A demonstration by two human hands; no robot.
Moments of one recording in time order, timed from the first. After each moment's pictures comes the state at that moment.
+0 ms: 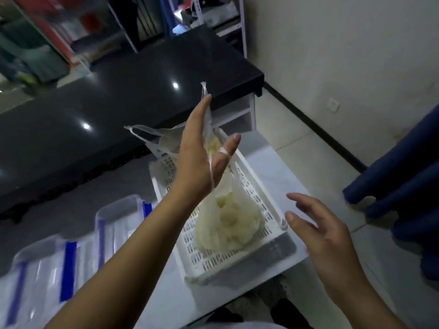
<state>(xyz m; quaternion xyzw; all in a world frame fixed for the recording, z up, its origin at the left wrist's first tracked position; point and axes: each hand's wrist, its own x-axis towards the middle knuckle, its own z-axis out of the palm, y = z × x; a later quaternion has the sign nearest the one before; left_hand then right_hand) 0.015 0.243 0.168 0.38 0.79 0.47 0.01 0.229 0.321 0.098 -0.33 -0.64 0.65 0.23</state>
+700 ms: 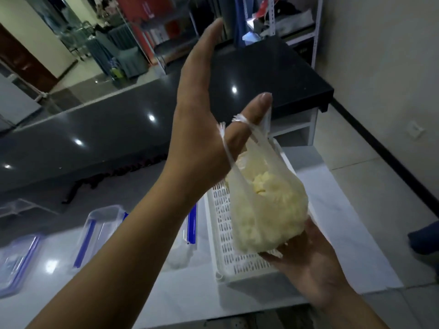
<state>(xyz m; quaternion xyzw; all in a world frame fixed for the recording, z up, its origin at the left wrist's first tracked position) 0.025 0.205 0.271 0.40 0.78 0.44 -0.18 0.165 0.301 0.069 -0.20 -0.19 0.96 -0.02</state>
